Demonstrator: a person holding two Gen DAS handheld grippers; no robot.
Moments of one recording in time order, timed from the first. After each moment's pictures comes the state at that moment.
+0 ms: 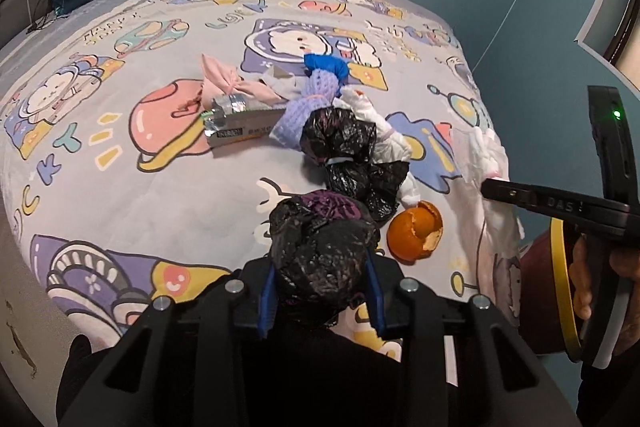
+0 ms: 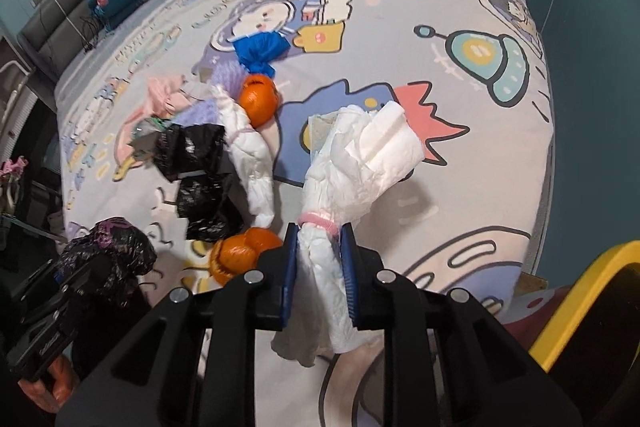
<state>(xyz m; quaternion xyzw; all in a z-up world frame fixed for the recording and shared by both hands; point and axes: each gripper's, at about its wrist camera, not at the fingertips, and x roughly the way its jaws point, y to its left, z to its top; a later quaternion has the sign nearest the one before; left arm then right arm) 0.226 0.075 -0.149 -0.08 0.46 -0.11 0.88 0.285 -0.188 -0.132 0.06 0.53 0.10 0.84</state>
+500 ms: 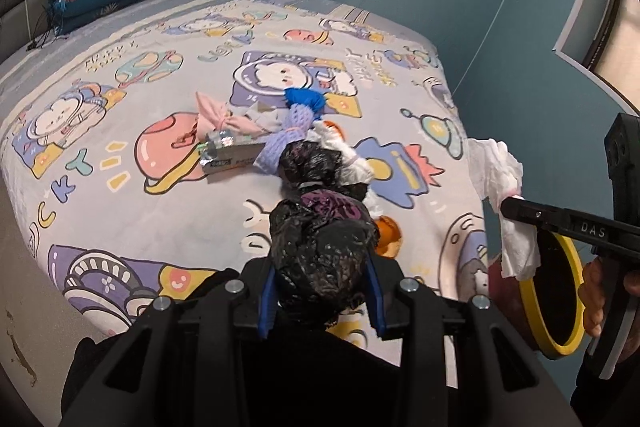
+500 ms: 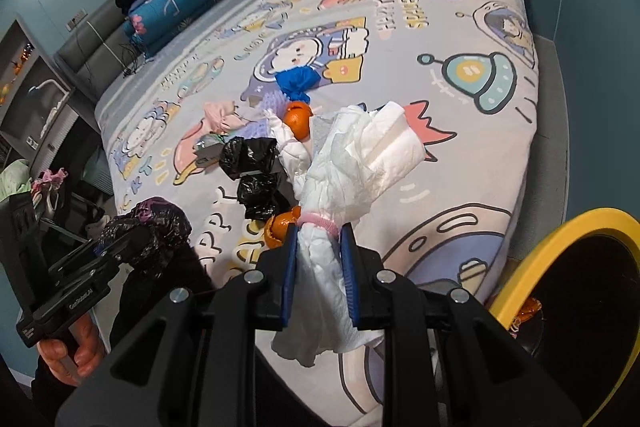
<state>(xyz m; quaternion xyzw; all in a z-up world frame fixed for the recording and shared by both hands) 0.196 0.065 -0.103 -0.08 0.42 -0.12 0.90 0.224 -0.213 -0.073 0.10 0.48 0.14 0.86</state>
